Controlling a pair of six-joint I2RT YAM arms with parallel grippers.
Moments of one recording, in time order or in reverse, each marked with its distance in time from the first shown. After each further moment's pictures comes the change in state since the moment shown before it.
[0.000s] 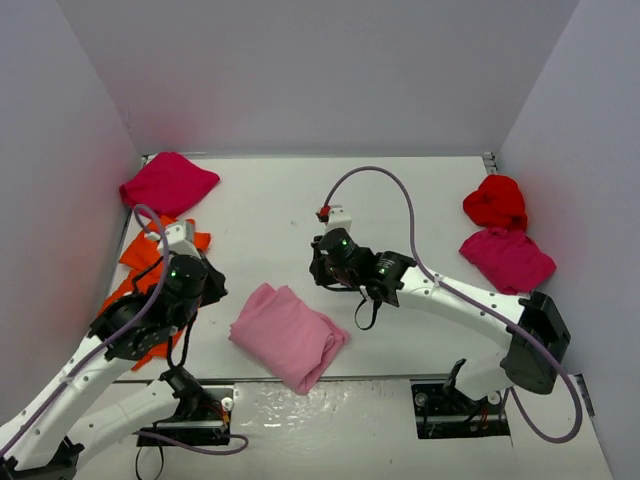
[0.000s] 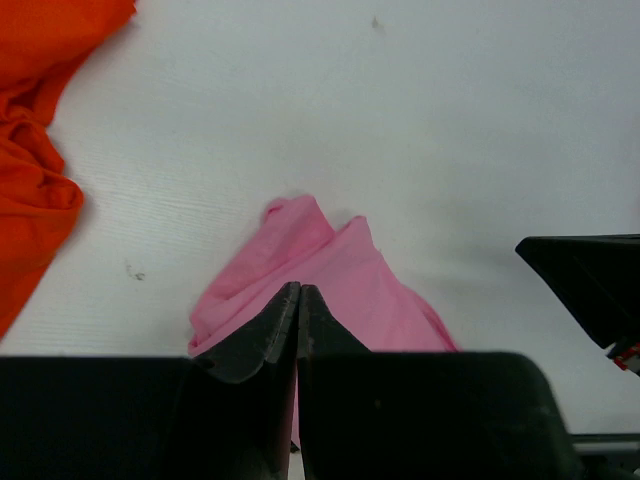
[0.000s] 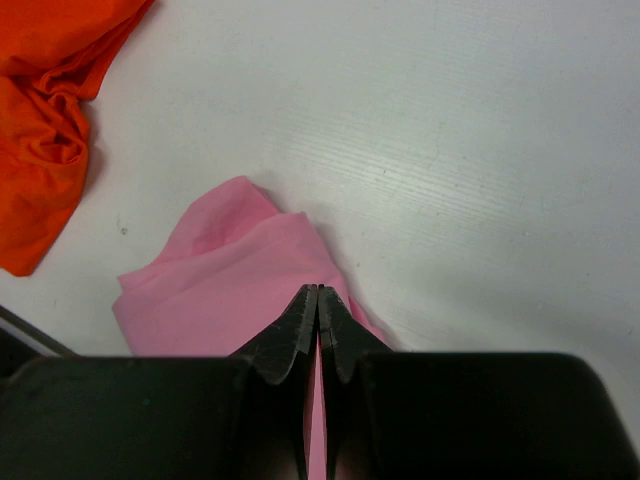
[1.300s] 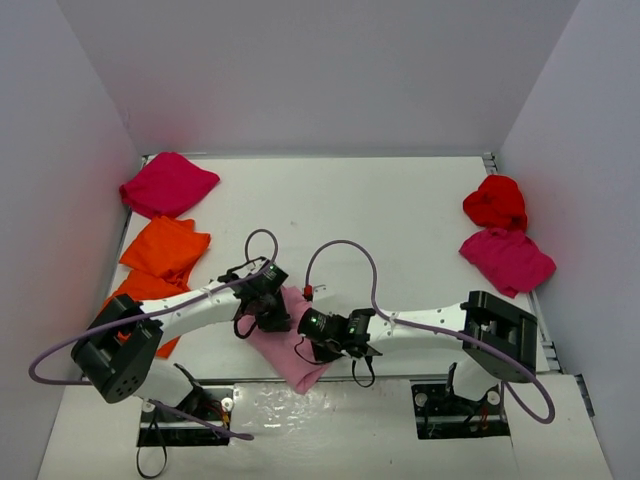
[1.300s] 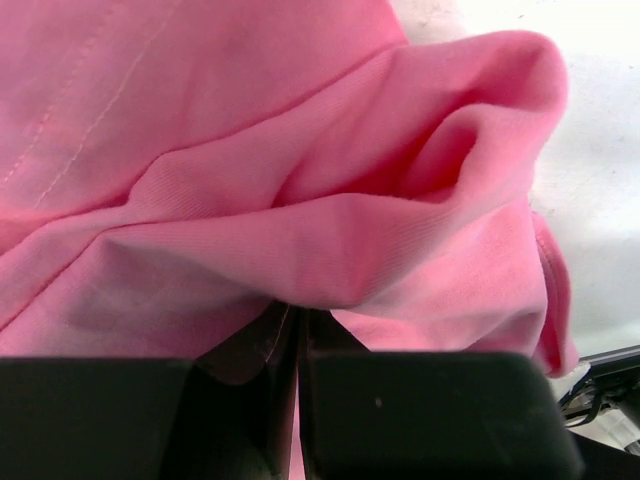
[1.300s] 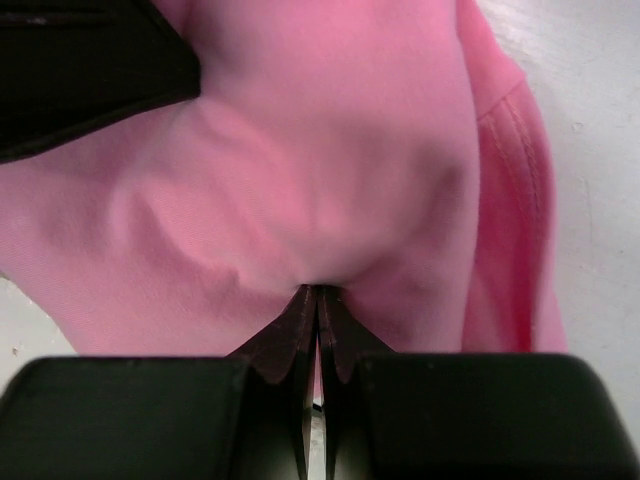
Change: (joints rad) left arm -0.012 0.671 -0.277 0.454 0.557 -0.178; right arm 0.293 0.138 -0.289 0.030 -0.009 0.280
